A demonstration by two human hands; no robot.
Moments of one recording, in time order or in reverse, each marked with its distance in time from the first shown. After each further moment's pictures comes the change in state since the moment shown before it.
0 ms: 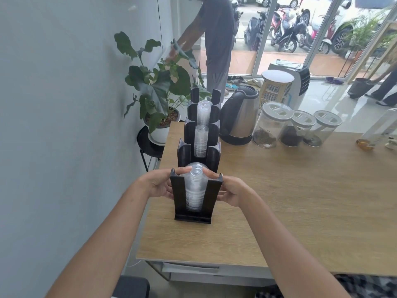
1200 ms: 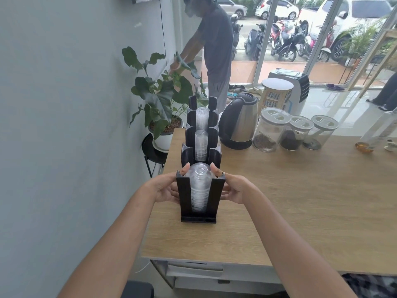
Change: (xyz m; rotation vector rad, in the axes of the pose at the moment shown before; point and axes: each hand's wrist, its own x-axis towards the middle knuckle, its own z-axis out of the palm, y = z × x) left_hand -0.033 -0.001 0.023 -0.035 0.105 0.017; right_hand -0.022 -0.012 -0.001 0.046 0.063 0.003
